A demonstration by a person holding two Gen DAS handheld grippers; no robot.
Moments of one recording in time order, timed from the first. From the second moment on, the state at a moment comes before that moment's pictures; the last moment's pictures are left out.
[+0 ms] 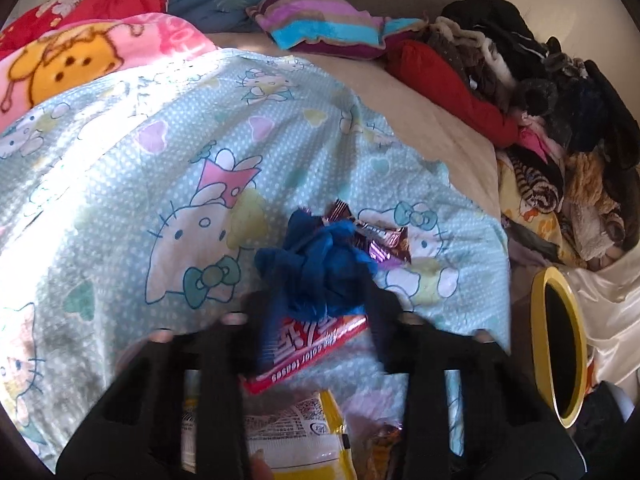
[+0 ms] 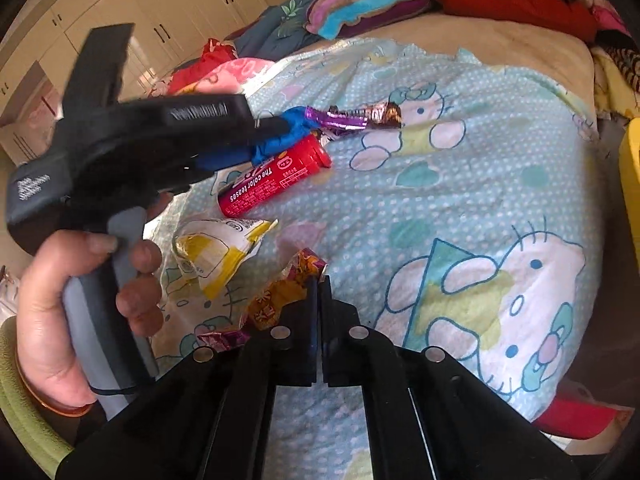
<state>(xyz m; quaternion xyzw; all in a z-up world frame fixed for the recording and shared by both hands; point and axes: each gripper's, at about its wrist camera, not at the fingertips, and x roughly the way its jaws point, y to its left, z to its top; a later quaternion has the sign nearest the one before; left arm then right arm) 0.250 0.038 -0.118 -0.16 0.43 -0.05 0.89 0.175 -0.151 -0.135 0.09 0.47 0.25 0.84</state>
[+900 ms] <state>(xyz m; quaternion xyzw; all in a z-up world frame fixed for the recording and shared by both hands) 0.171 0.023 -0.078 -0.16 0.38 -0.11 0.90 0.135 -0.210 -0.087 0.13 0.39 0.24 0.88</state>
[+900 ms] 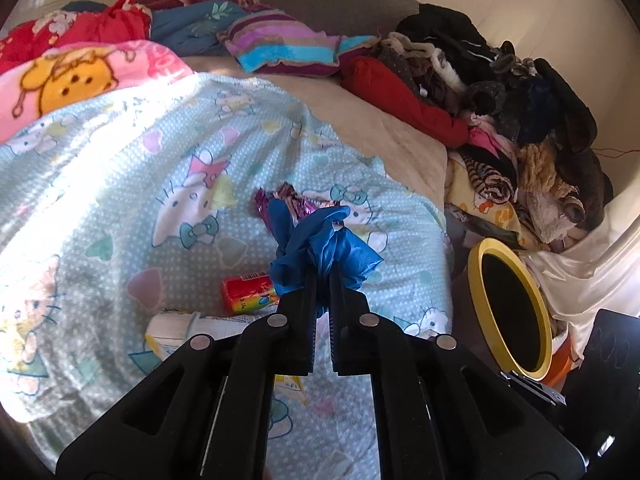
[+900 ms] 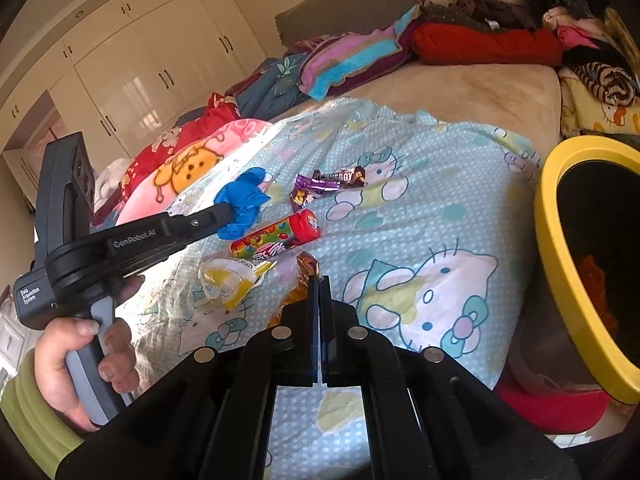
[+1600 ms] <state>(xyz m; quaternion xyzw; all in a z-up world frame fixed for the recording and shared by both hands) 0.151 -0.009 -0.033 -0.15 0.35 -0.15 0.91 0.125 -0.245 -0.050 0.15 0.35 0.22 0.90</state>
